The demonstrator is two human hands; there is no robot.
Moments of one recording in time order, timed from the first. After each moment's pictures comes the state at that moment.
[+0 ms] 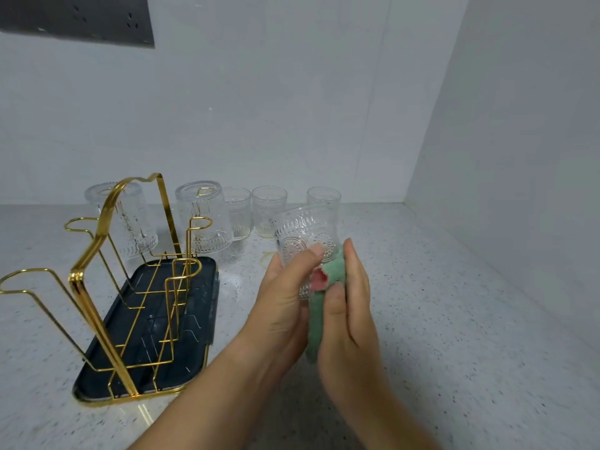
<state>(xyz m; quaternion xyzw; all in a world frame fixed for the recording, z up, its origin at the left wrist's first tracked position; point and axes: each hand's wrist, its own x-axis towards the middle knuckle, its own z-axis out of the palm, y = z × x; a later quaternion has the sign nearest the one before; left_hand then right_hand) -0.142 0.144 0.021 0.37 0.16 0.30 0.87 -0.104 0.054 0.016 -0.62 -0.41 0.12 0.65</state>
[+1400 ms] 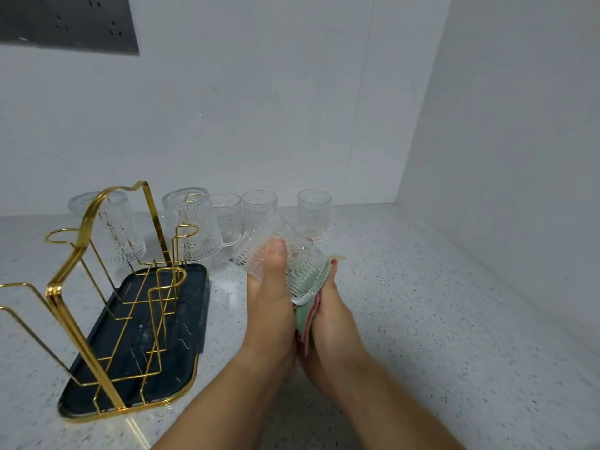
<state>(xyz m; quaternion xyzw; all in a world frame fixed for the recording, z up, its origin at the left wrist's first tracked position) -0.129 0.128 0.024 0.36 0.22 0.48 0.77 -0.089 0.085 0.022 -0.37 -0.15 0.50 0.76</state>
